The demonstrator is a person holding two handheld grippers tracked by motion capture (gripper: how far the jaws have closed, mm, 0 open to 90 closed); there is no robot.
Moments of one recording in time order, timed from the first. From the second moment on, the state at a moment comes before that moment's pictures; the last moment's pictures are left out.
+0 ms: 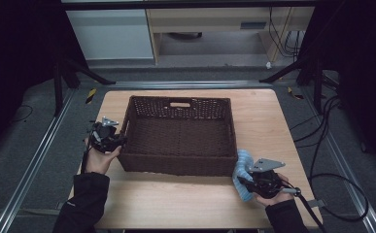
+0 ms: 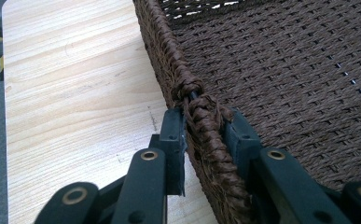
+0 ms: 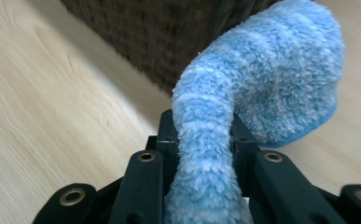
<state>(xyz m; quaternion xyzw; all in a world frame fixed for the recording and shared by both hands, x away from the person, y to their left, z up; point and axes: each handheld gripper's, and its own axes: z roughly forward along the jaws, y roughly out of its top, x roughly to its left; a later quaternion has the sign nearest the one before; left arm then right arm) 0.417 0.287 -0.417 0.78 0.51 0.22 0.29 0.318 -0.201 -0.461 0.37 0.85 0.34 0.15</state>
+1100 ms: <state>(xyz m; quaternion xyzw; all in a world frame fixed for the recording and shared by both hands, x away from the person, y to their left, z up) 0.417 0.288 -0.418 0.78 0.52 0.21 0.29 0.332 -0.284 -0.474 0.49 0.78 0.33 0.22</state>
